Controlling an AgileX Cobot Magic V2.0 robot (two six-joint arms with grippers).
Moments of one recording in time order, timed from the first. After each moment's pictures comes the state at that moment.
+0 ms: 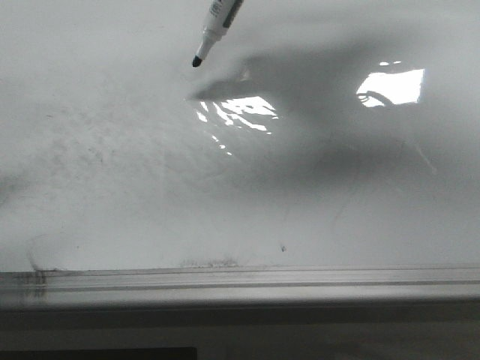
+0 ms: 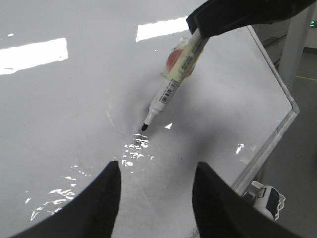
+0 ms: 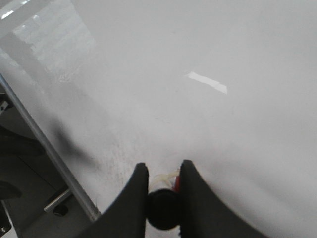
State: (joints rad) left arm -0.93 0.59 -0.30 0.05 -0.14 -0.09; right arm 0.58 1.04 -0.96 0.56 0.45 -0.43
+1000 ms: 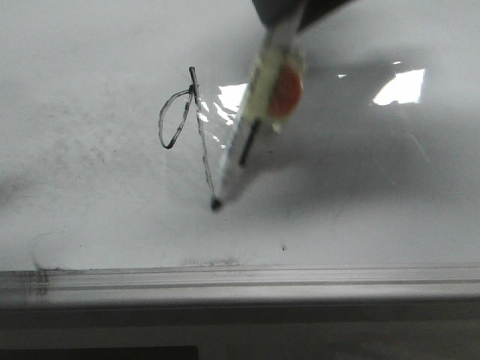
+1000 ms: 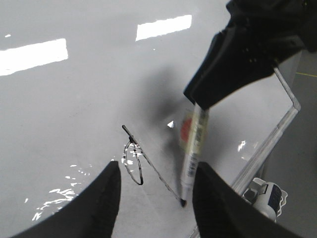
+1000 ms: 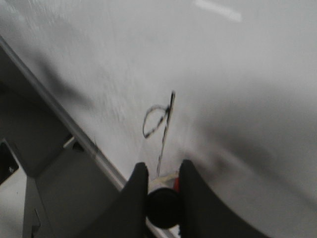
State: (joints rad) left arm -0.93 0.61 -0.30 0.06 -0.15 -0.09; right arm 0.55 1.14 -0.92 0.57 0.61 -0.41
